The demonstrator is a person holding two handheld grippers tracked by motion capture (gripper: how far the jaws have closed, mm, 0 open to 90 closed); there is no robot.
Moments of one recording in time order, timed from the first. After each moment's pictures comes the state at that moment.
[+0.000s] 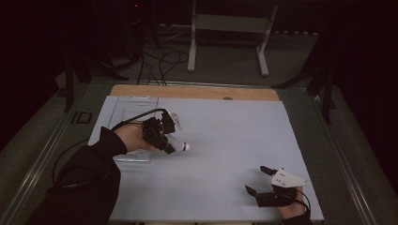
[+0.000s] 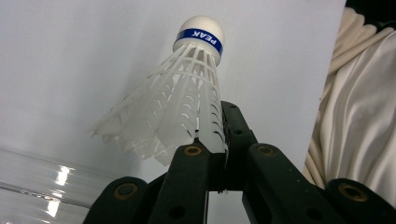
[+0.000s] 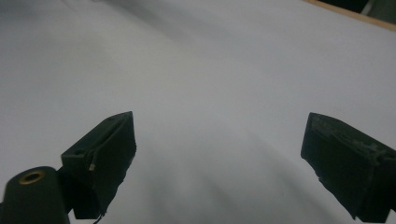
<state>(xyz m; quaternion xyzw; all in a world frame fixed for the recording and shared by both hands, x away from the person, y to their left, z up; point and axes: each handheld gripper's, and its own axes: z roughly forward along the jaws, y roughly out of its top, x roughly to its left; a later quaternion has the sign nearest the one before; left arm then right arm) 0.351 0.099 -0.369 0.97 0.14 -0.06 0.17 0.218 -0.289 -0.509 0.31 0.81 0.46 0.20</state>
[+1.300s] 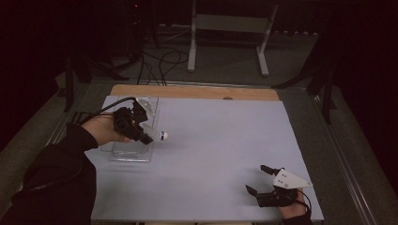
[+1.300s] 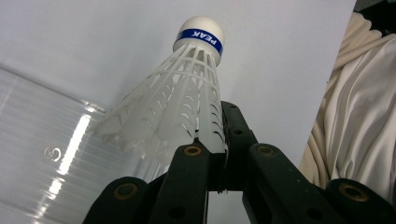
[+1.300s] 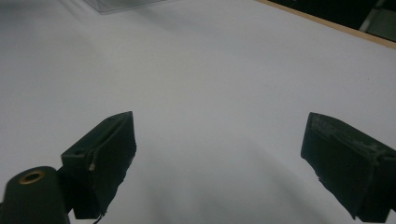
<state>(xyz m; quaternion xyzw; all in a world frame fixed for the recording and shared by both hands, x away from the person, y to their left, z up) 0.355 0.168 -0.340 0.96 0.19 -0.04 0.19 0.217 -0.291 -0.508 0.30 0.80 0.47 0.20</state>
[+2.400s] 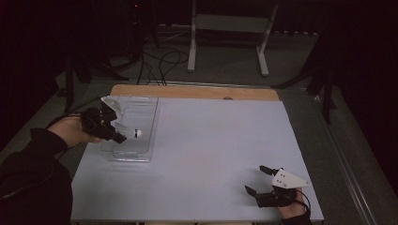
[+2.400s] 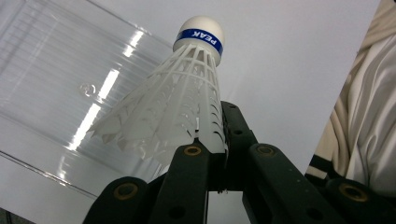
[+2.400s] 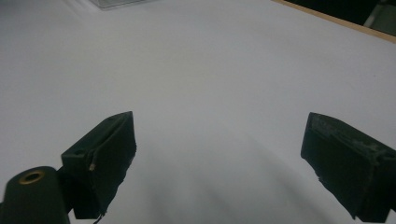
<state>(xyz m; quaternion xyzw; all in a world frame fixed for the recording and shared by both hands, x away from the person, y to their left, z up) 0.352 0.242 -0.347 0.95 0.23 -0.03 0.19 0.217 -0.289 -0.510 0.30 0.81 0.47 0.20</state>
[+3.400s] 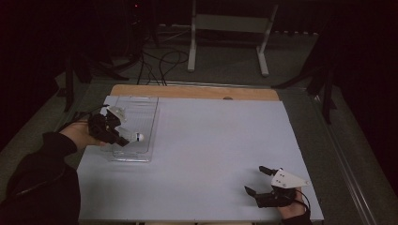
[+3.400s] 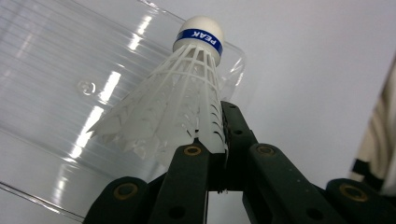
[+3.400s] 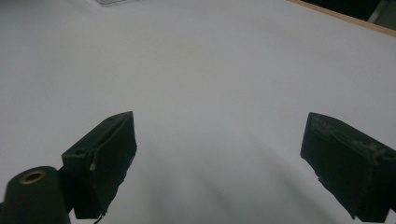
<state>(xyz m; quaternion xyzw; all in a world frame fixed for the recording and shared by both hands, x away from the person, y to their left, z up) 0.366 0.243 -0.394 0.96 0.20 -0.02 0.18 0.218 -0.289 -0.511 0.30 0.81 0.47 0.19</state>
